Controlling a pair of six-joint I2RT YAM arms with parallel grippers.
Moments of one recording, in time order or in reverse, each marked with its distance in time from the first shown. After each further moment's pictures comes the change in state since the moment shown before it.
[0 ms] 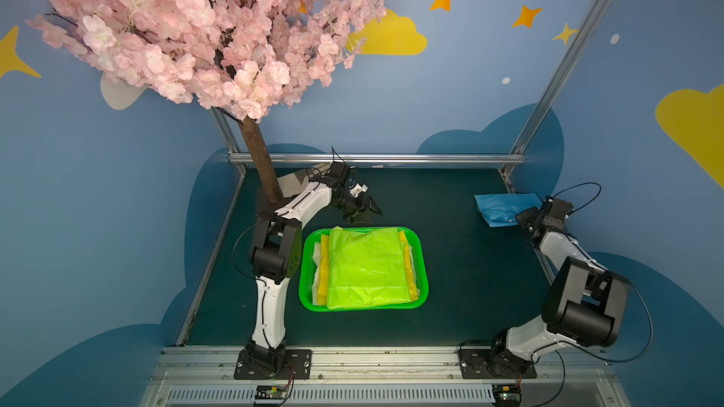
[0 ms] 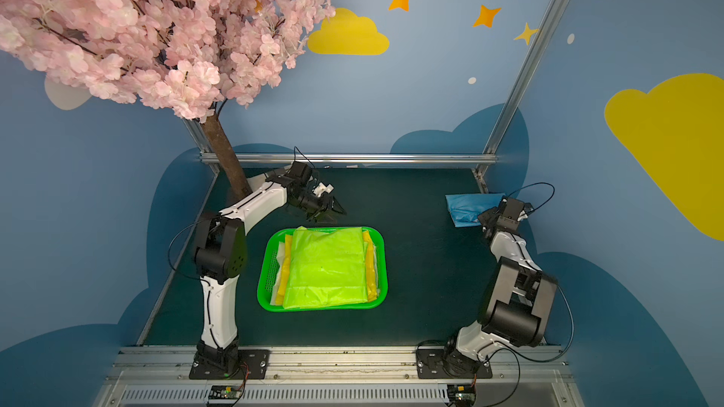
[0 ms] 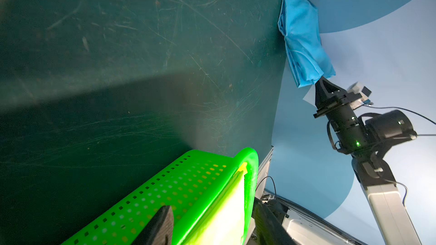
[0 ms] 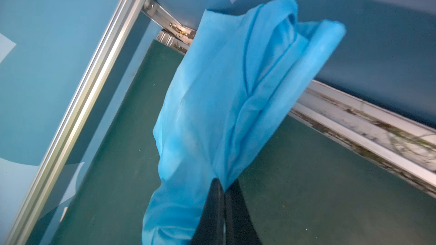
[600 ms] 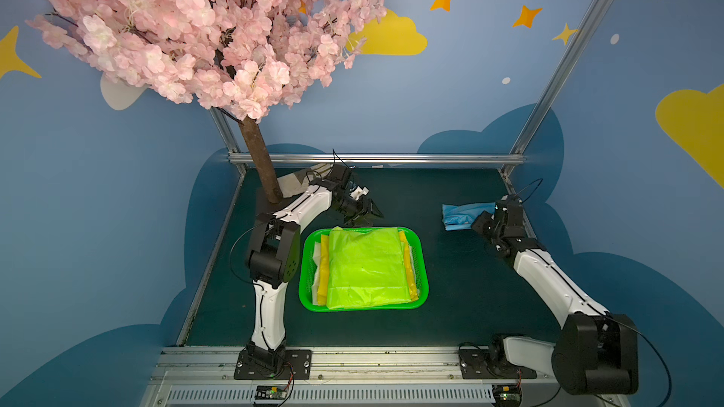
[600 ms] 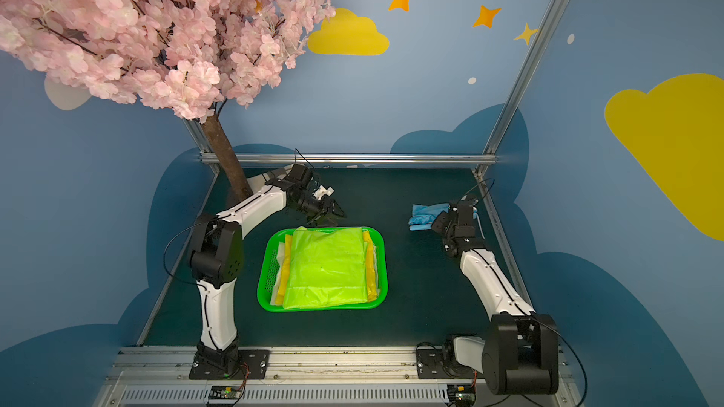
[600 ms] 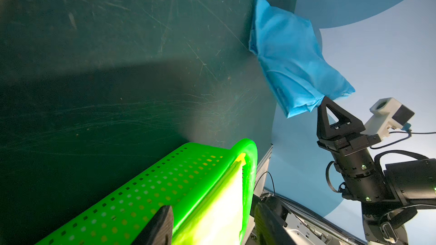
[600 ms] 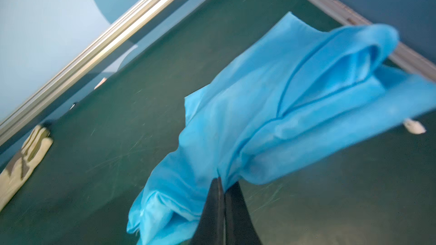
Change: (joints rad) left arm -0.018 -0.062 -0.084 0.045 -0.004 -0.027; right arm 0.472 -0.225 -0.092 -0.126 0.033 -0.094
